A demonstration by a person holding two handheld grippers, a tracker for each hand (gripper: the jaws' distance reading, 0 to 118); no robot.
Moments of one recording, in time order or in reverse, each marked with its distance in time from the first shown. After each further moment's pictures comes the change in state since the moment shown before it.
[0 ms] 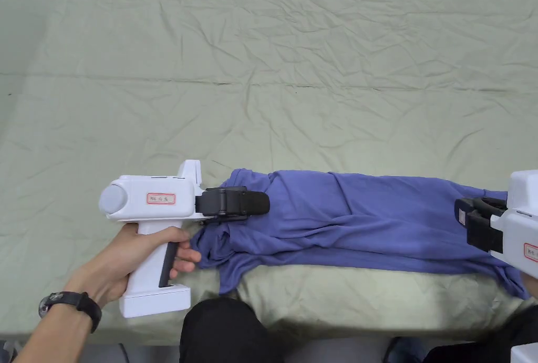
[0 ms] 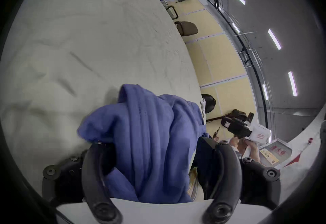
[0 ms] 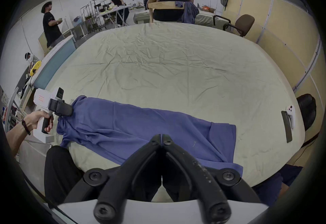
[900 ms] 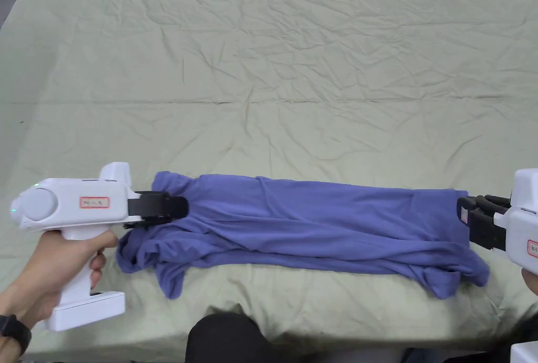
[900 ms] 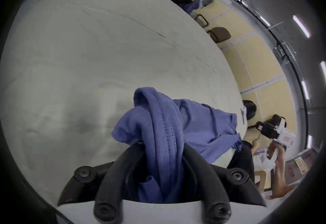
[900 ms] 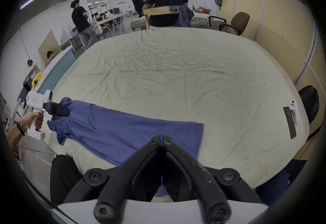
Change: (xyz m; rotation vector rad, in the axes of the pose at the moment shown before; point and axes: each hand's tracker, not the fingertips) left arm 0.010 0.027 0.120 0.088 0.477 -0.037; right arm 0.015 0.004 0.003 0.048 0.025 -0.064
